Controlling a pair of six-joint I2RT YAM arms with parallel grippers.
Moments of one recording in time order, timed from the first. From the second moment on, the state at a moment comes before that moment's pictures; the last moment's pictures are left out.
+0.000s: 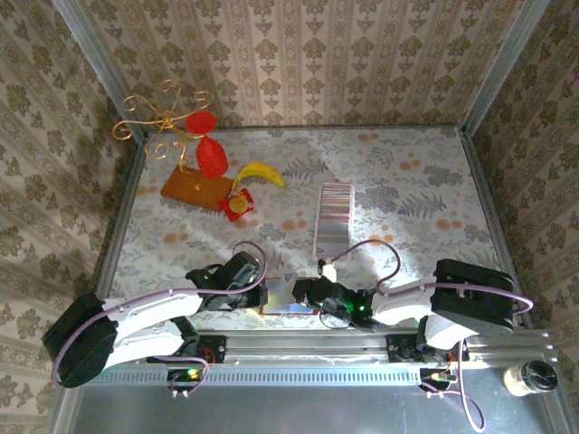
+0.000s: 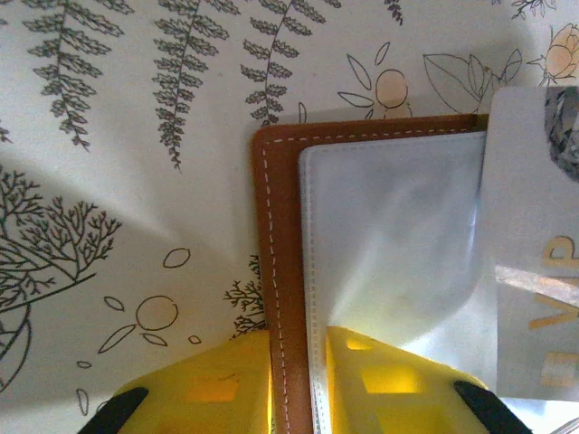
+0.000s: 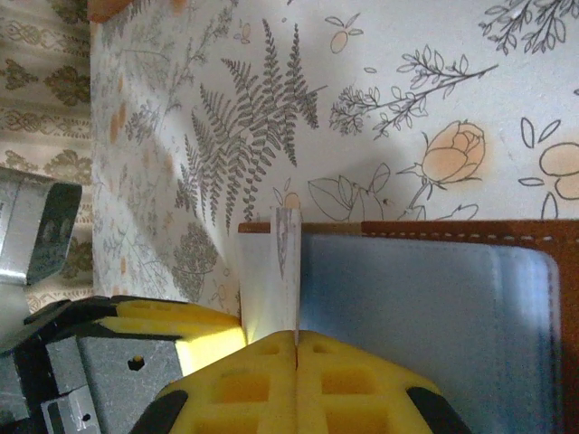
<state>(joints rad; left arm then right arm) -0.93 1.08 0.38 -0.39 0.15 -0.83 1.21 1.50 0.41 0.50 0.30 1.40</state>
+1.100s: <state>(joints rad) -0.93 1.08 0.37 -0.38 0.15 -0.83 1.23 1.47 0.46 0.34 0.25 1.46</state>
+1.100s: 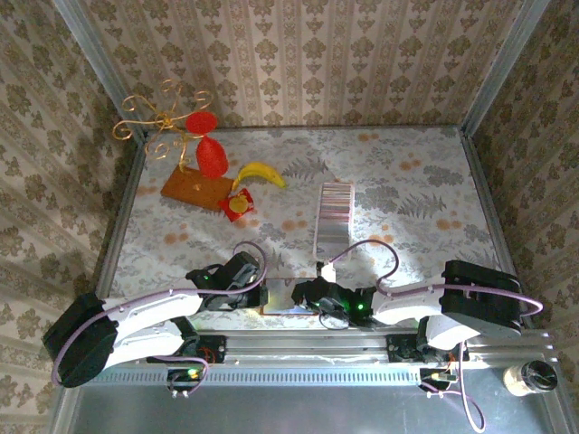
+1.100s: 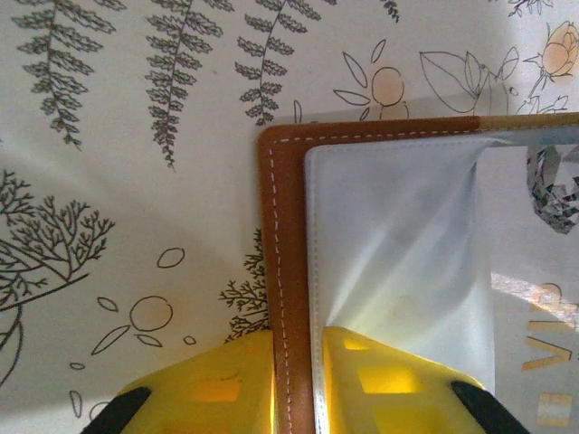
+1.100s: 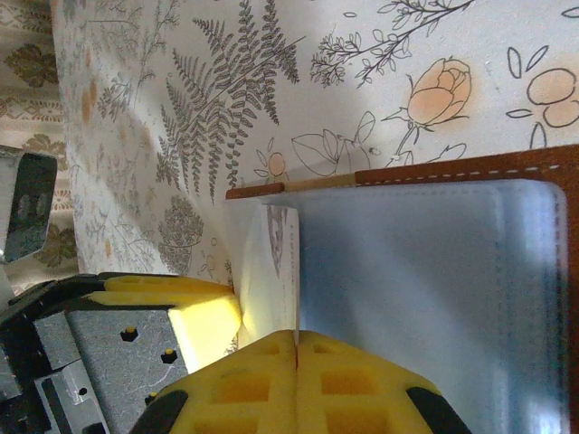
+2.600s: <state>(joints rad) -0.93 1.04 0.36 -0.38 0.16 -0.84 1.29 1.43 0.50 0.11 0.32 1.60</state>
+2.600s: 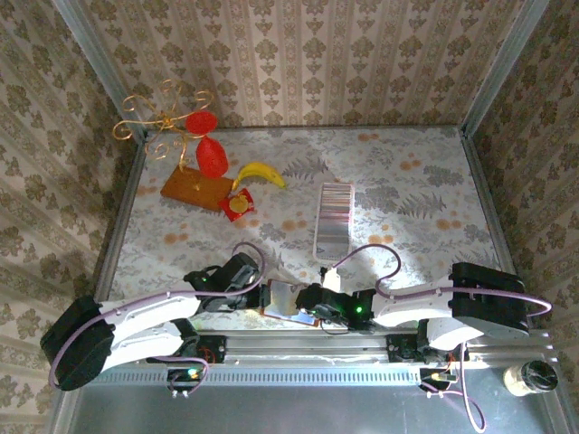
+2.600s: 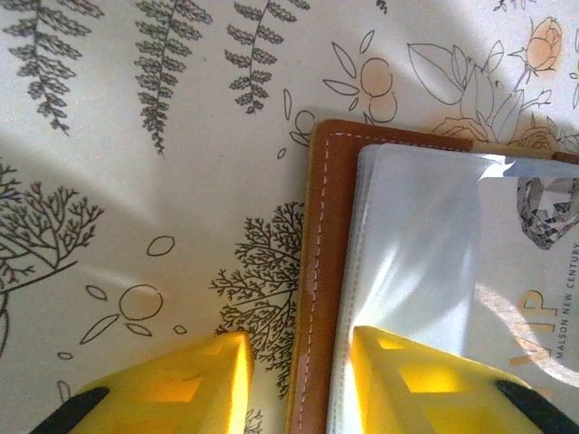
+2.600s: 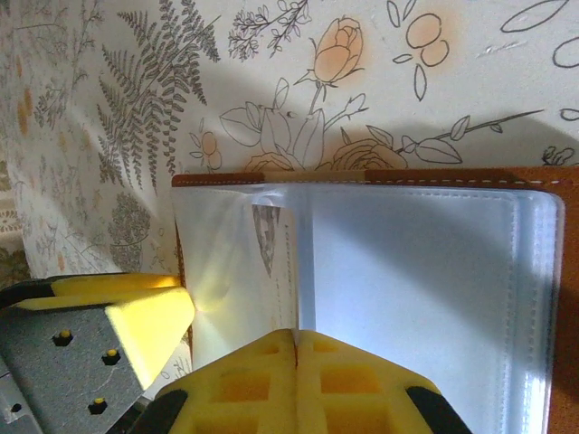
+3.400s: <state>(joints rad) -0.93 1.09 0.41 -0.49 0.15 -0.80 1.30 1.49 0.45 0.27 0.34 1.63</state>
